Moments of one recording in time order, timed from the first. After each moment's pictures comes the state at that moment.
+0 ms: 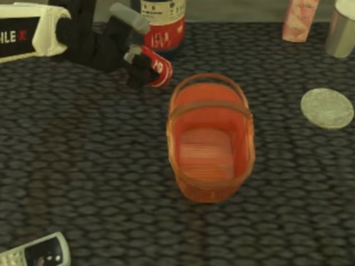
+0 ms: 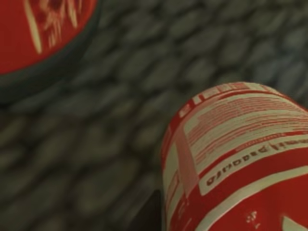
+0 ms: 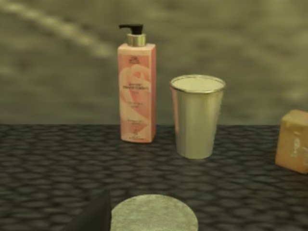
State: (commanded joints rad) left arm -0.26 2.18 1.57 -0.34 0.55 0.39; right arm 0.00 0.00 0.00 0.00 0.00 0.00
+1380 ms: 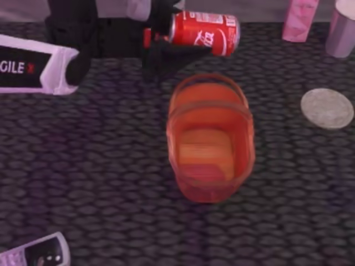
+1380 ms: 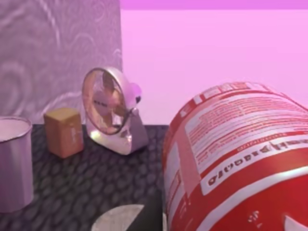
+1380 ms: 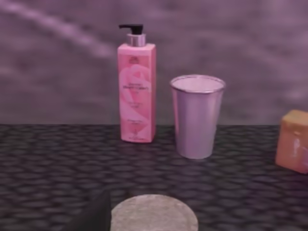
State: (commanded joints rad) left arm -0.32 2.09 1.29 0.75 1.27 0.05; right arm 0.00 0.00 0.00 0.00 0.00 0.00
